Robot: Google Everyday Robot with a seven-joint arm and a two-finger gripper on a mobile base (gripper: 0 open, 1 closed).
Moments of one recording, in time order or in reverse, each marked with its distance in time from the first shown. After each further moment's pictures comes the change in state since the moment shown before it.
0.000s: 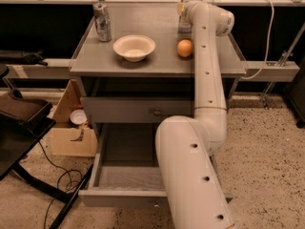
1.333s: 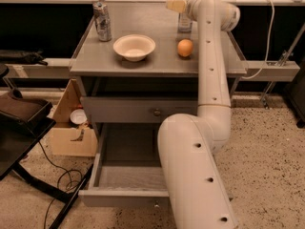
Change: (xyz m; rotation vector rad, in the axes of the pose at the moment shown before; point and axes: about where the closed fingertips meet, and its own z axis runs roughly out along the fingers) arm 0.016 -0.001 -0.013 0.008 -0.011 -0.018
